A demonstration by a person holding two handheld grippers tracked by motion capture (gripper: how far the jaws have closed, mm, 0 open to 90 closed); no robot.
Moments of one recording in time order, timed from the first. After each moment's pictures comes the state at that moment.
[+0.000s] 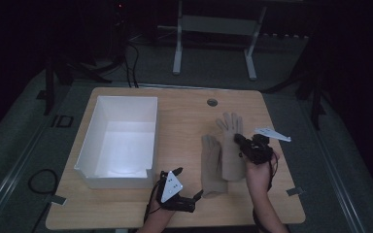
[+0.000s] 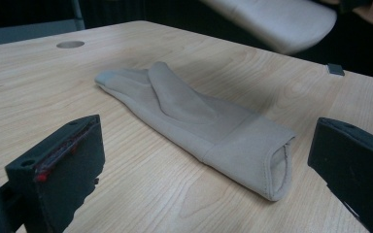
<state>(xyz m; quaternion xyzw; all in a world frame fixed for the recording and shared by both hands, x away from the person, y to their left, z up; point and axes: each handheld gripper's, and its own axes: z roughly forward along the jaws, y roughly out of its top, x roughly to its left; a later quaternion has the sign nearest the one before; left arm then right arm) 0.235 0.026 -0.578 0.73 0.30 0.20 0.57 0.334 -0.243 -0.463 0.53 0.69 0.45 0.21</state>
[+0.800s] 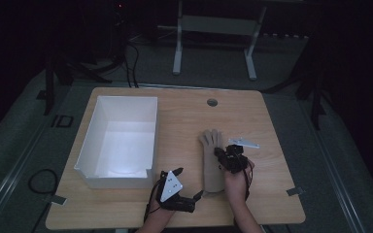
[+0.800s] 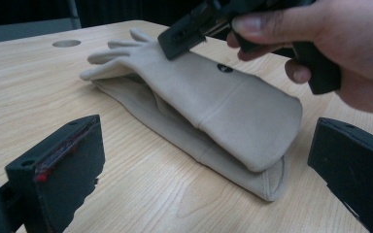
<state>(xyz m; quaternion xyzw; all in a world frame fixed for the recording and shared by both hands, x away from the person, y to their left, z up) 0.235 0.027 -0.578 0.73 0.30 0.19 0.58 0.335 -0.197 -0.522 0.55 0.71 0.40 0.17</state>
